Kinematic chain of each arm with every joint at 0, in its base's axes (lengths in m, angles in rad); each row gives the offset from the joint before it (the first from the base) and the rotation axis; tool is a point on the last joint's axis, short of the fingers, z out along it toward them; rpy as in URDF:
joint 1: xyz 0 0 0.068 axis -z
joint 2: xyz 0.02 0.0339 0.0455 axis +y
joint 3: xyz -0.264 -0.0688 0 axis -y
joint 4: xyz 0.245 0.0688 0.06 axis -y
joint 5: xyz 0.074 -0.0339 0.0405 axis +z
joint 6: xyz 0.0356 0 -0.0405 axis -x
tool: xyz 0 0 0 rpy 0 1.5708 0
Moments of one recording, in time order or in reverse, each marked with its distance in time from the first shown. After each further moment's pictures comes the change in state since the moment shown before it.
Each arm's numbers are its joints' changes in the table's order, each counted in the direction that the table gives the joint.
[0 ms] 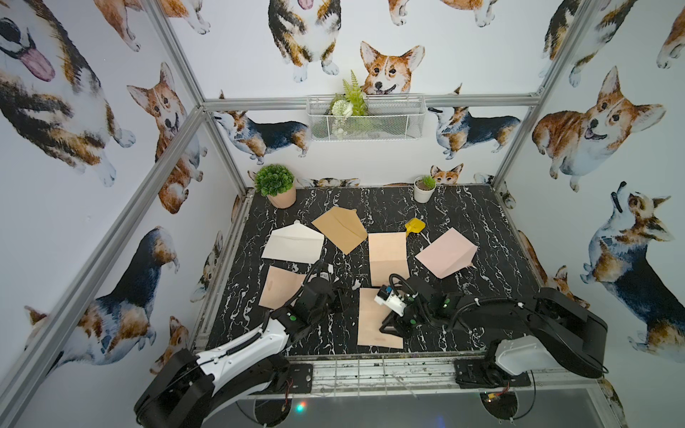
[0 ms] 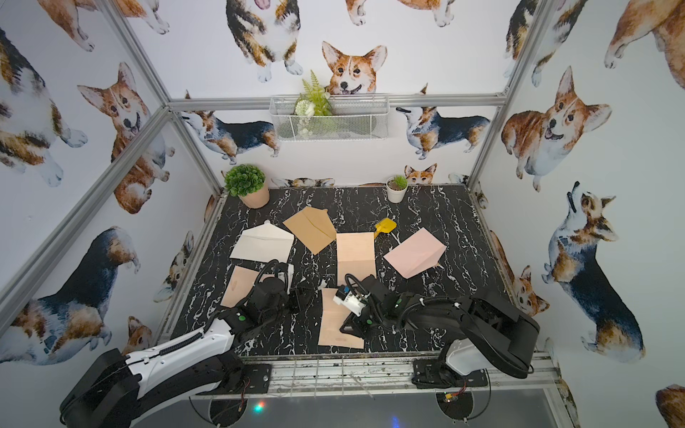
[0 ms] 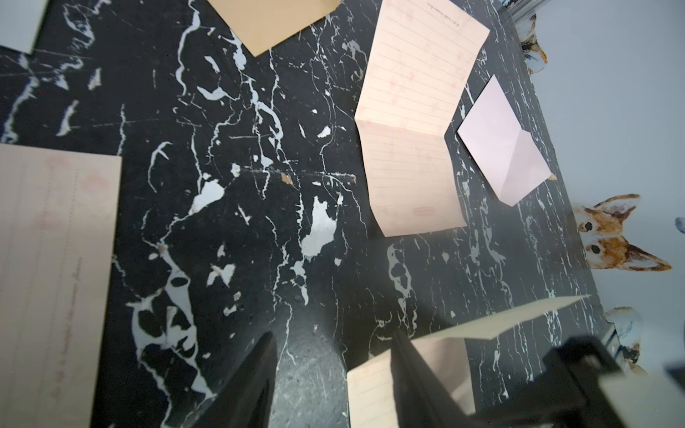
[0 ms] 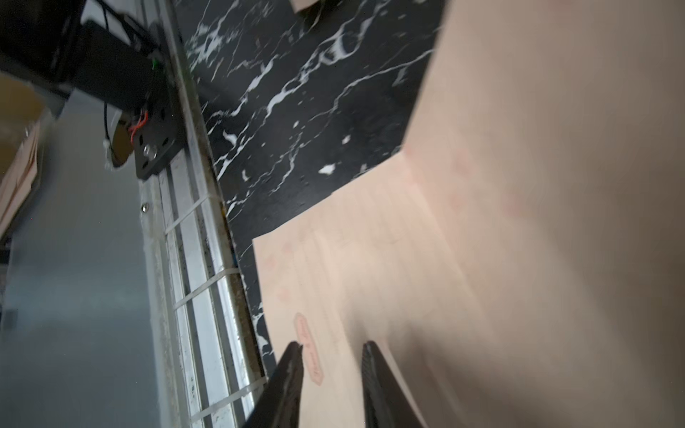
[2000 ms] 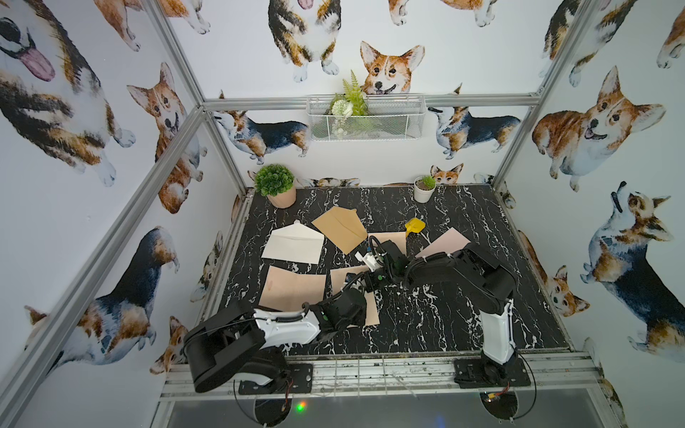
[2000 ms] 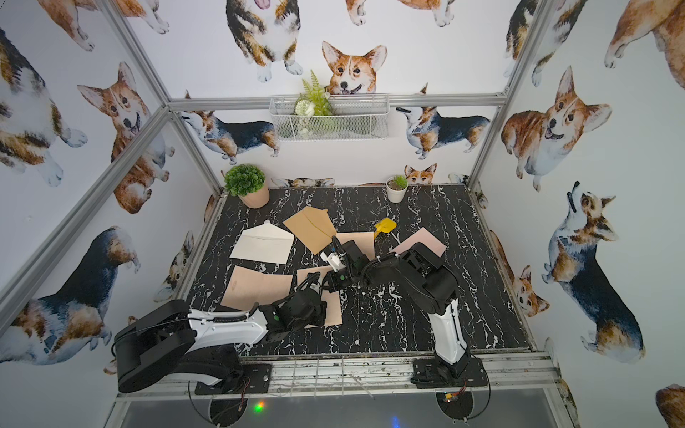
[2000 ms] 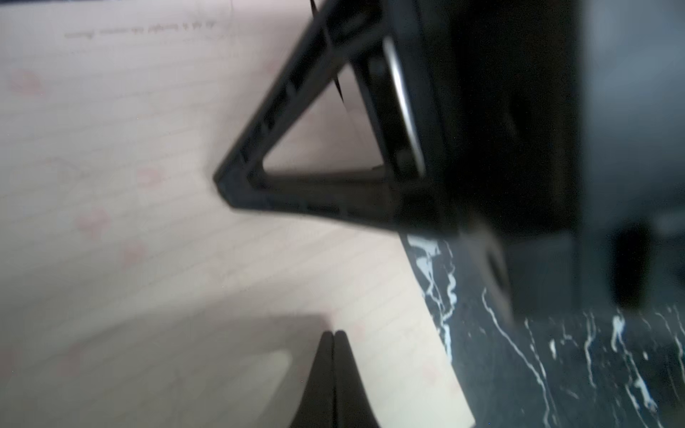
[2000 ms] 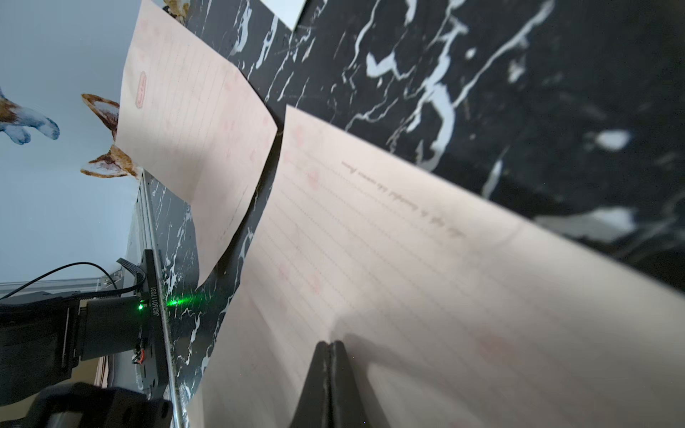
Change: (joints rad) left arm 0.278 0.349 0.084 0.047 0.185 -0.033; right arm 0.142 0.646 0.542 0.138 0.109 -0.245
